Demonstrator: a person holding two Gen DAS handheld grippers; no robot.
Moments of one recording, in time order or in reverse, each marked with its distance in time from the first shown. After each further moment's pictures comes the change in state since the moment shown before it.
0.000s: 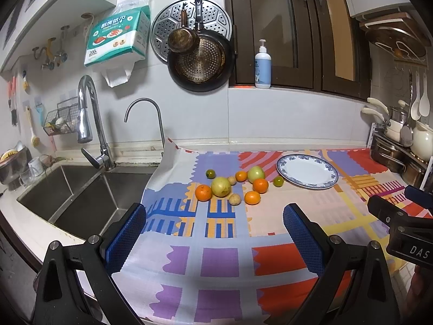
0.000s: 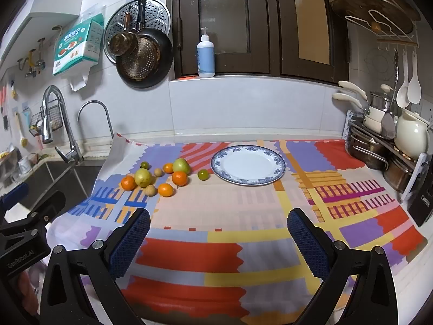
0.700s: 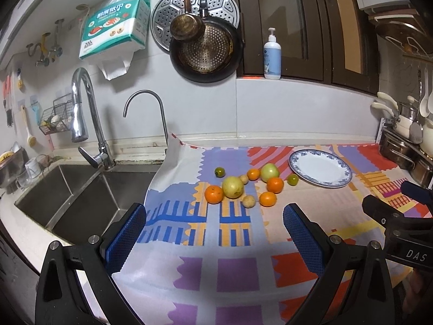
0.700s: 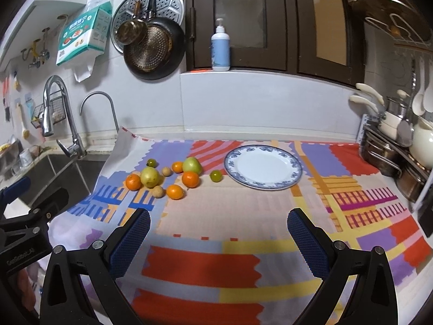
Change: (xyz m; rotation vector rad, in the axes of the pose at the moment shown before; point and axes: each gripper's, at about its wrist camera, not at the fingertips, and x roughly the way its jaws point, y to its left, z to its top) left arm 0.049 0.026 0.012 0.018 0.045 0.002; right arm 0.043 0.032 0.015 -0.043 0.033 0.033
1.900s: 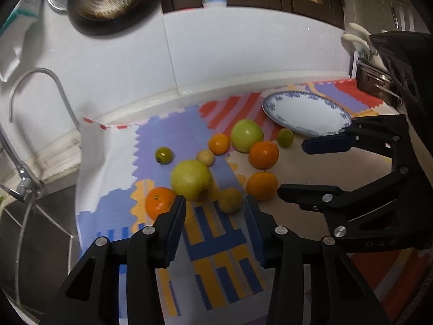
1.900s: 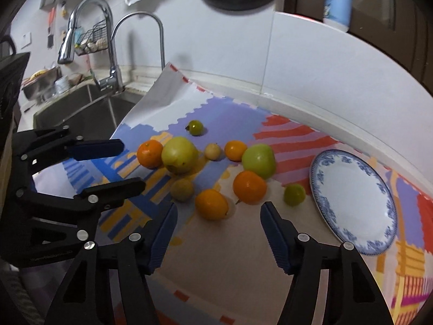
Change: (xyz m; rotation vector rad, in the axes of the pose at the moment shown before) left arm 0.181 -0.034 -0.004 0.262 0.224 -0.281; right arm 0.197 0.054 0.022 -0.350 0.219 0.333
